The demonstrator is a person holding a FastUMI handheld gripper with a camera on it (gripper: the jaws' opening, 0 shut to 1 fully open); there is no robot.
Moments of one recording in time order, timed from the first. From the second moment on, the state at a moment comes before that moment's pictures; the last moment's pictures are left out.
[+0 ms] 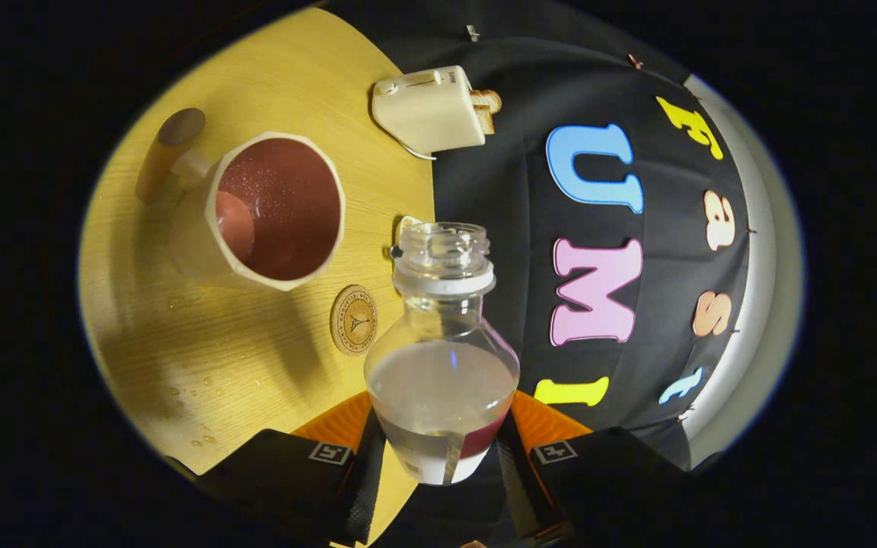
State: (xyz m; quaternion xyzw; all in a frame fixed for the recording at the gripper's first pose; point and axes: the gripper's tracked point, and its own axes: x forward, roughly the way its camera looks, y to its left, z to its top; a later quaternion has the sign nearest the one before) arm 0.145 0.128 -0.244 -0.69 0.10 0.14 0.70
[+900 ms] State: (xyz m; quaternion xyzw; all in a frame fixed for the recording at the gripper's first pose) arm 0.168 0.148 -0.245 -0.80 0.02 0.17 0.57
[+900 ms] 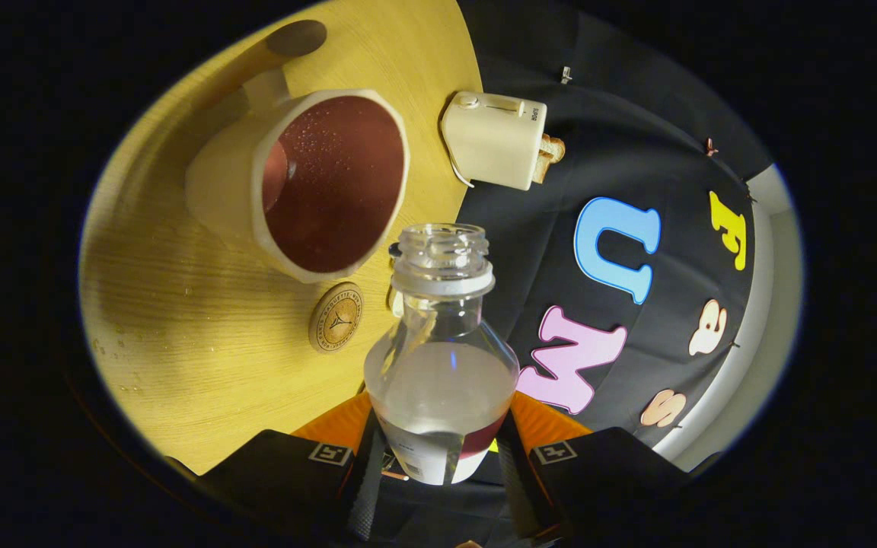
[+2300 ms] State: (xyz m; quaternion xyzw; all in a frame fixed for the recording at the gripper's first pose) arm 0.200 0.149 -0.220 -0.86 -0.05 0.17 0.47
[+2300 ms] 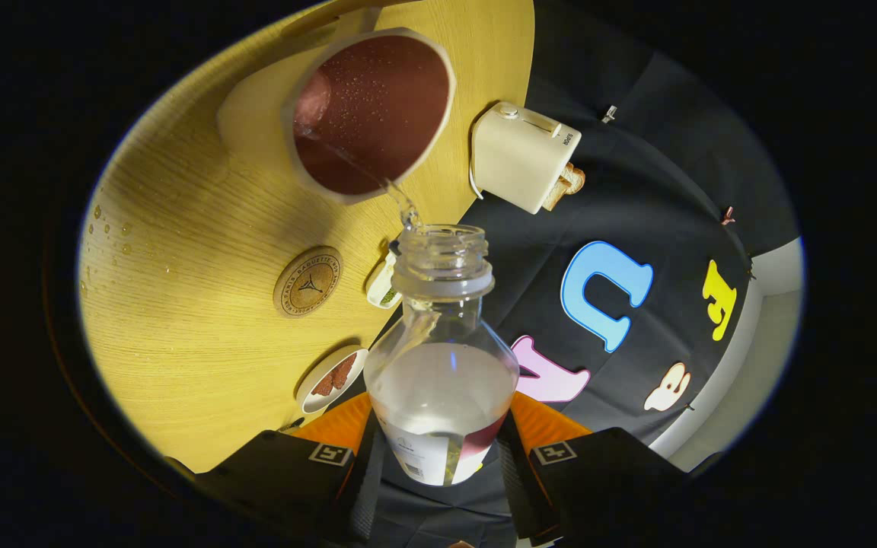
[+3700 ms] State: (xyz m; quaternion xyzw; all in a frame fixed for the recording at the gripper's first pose) arm 0.189 0.195 -0.182 -0.89 -0.17 0.19 0.38
